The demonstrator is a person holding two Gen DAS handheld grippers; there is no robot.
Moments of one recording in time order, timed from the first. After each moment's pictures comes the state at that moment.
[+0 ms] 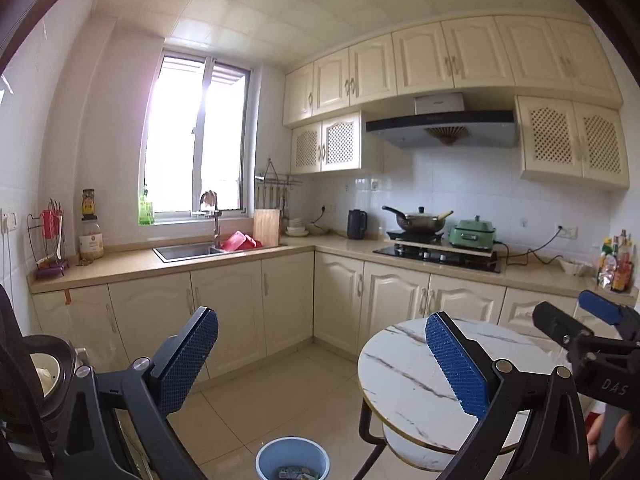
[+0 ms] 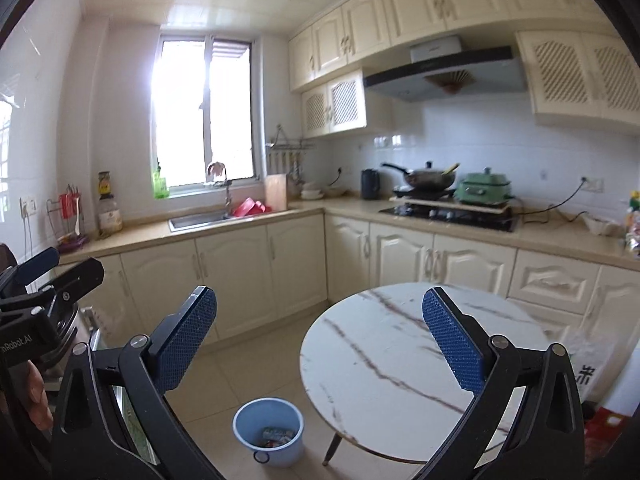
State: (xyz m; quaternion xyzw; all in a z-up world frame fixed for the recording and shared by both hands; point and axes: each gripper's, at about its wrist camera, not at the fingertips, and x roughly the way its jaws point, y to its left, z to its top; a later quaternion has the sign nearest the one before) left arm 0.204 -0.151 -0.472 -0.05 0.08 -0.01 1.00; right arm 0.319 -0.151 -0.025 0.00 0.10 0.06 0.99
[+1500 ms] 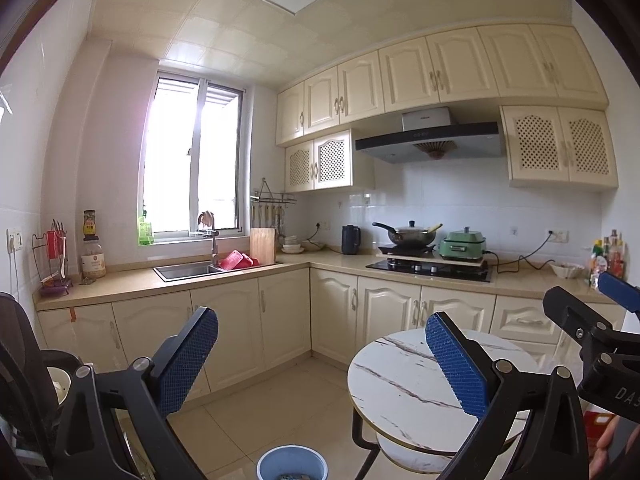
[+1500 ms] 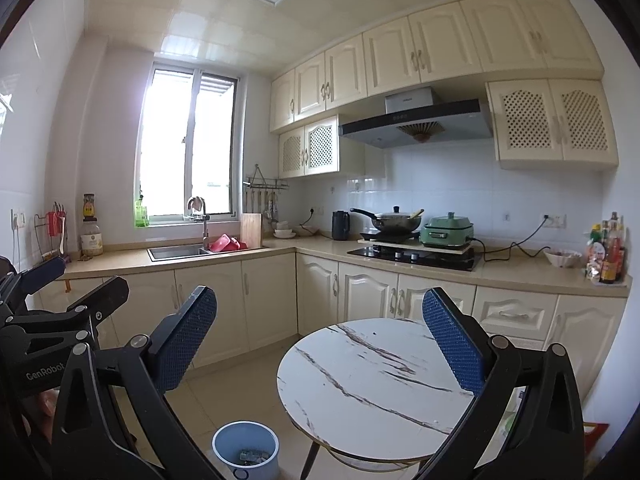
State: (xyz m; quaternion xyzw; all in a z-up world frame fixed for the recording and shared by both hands) left arm 0.074 -0.065 -0.378 -0.04 0.06 -0.03 1.00; right arm 0.241 -0.147 0.007 -0.02 0.05 0.01 1.00
